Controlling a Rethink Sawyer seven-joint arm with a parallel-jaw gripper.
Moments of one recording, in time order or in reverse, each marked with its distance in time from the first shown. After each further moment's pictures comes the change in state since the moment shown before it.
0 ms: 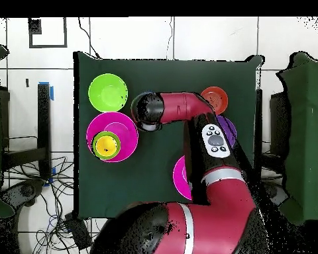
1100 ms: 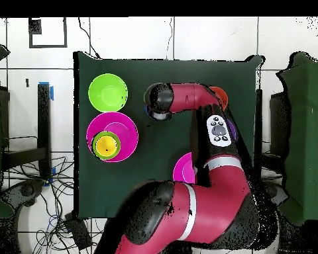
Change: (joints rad) arm -0.022 0.141 -0.011 -0.178 -0.068 0.024 0.000
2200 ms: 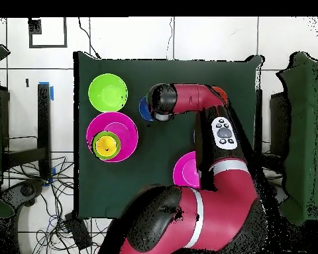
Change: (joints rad) arm -0.018 -0.057 0.013 0.049 0.007 -0.001 0.000
